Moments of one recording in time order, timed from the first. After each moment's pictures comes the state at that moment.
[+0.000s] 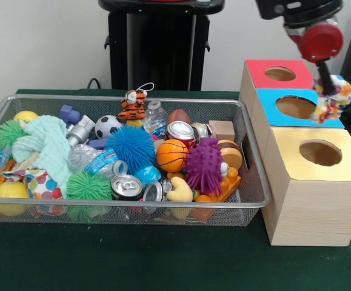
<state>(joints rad) -0.60 -0.69 0.87 1.76 -0.36 0.60 0.64</state>
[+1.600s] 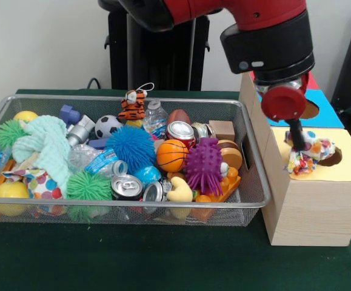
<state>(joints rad) -0.56 -0.55 0.71 1.57 -0.34 0.60 0.64</state>
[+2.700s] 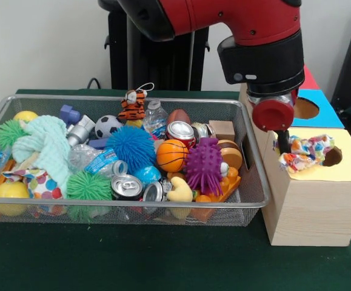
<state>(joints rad) -0.48 -0.55 0.60 1.57 -0.32 0.57 0.64</state>
